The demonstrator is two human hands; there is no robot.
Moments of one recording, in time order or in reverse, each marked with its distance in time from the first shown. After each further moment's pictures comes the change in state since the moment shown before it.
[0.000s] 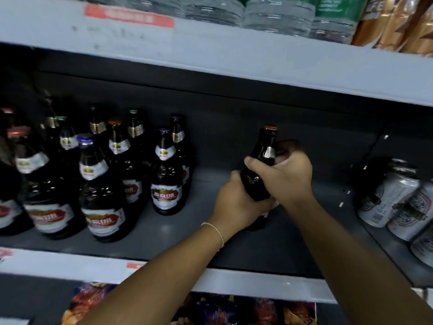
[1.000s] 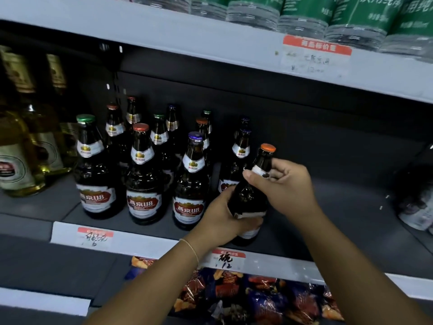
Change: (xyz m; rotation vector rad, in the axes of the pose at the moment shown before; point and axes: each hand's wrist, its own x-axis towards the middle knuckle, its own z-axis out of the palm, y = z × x) left_hand -0.069 -0.096 -0.164 -0.409 -0.205 -0.014; right_hand -0.099 -0.078 0.105 0.274 -0.351 -0.060
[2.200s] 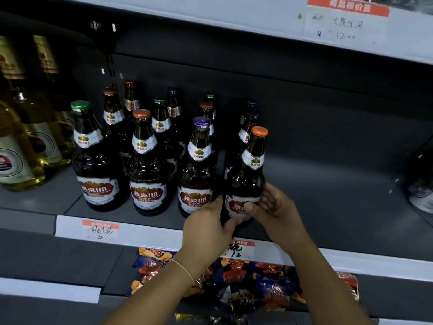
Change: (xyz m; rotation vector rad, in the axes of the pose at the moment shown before) left_hand -0.037 -0.031 -0.017 0.859 0.369 0.177; right_hand -0.044 0.084 0.021 0.142 -0.136 0.123
